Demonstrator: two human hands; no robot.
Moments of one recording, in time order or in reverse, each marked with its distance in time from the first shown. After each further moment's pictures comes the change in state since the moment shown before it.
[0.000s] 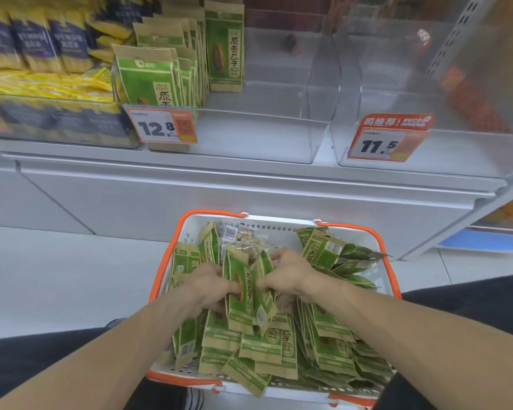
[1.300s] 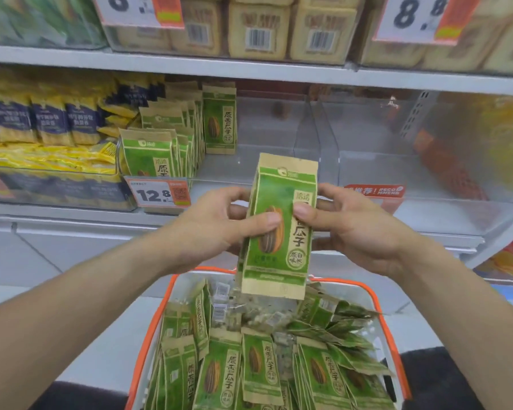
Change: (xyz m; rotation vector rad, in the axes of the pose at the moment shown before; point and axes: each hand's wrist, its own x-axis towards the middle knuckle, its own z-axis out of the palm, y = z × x) left_hand -0.097 0.168 -0.053 -0.052 -0.174 0.743; right_hand -0.106 -0.093 -0.149 0.547 -0.041 -0.626
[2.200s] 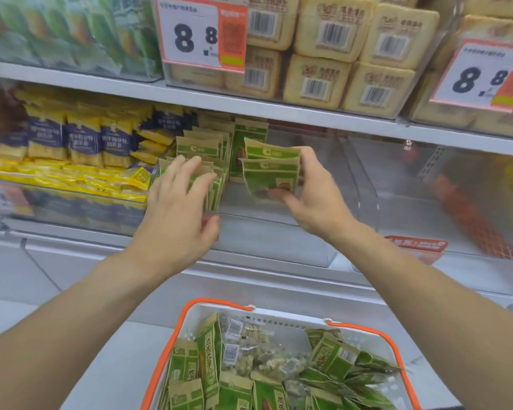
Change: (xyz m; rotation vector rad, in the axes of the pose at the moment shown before) left_hand 0.020 -0.034 -0.108 1.129 0.679 0.364; right_hand 0.140 -0.028 0.037 -0.818 0.278 -0.662
